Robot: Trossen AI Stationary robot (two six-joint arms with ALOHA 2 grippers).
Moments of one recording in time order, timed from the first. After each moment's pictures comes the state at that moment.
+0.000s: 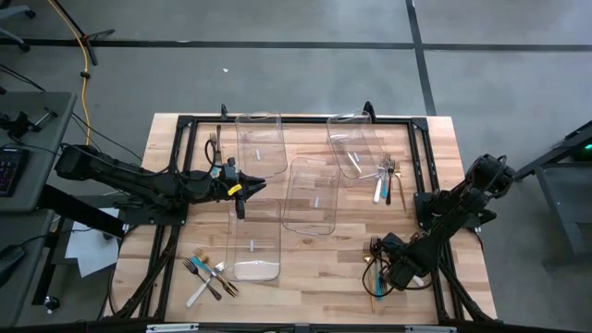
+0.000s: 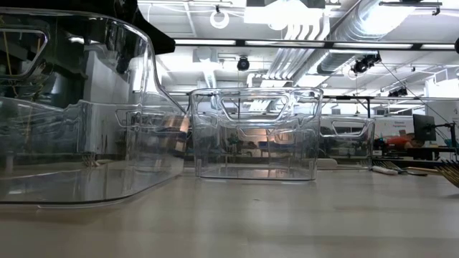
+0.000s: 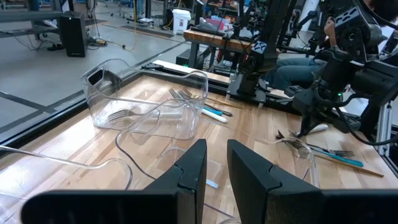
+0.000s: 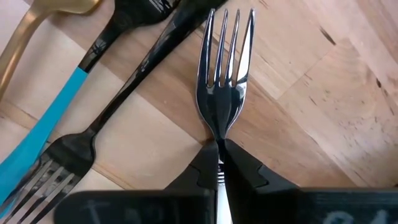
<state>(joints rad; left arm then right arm) -0.15 0.96 0.39 0.42 -0.40 -0.22 0.87 1.57 0.75 -0.79 -0.02 1.68</state>
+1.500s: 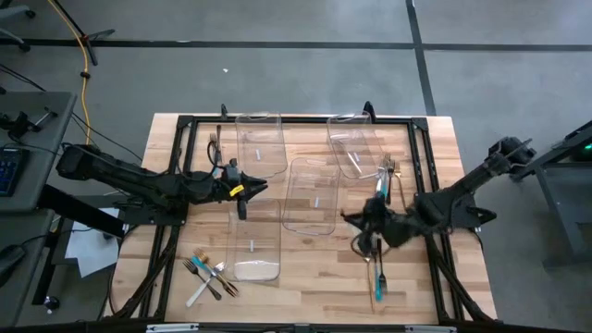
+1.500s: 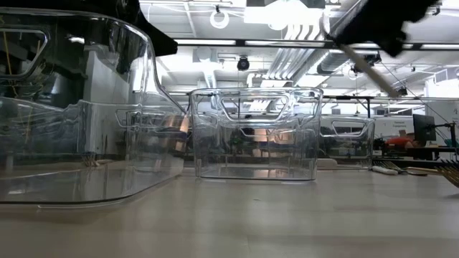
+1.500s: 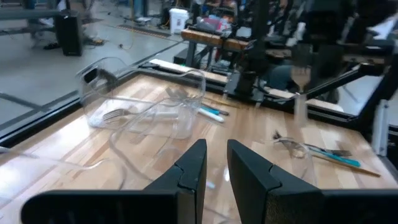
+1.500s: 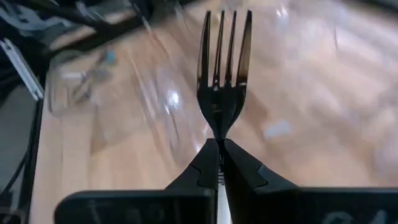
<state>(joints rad) -0.15 1.01 0.39 0.47 -0.38 -0.22 0.54 1.17 0.75 -0.24 0.67 0.73</state>
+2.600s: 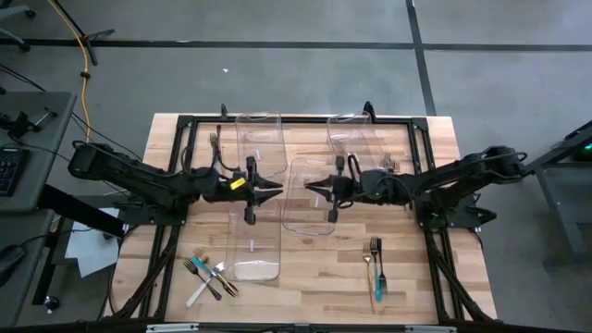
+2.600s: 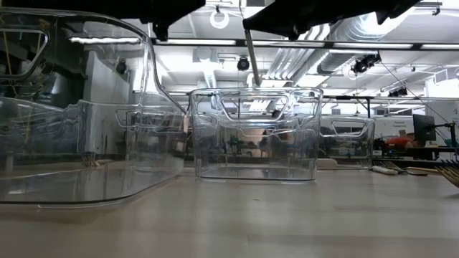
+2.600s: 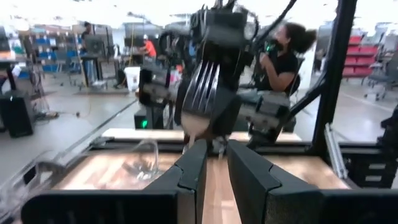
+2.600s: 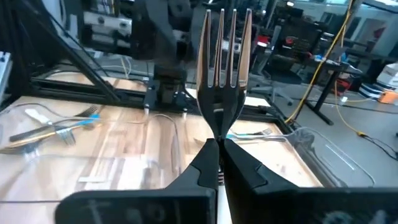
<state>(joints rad) -0.12 1.20 0.51 0.77 -0.18 0.01 0.13 1.38 0.75 0.51 0.28 -0.18</state>
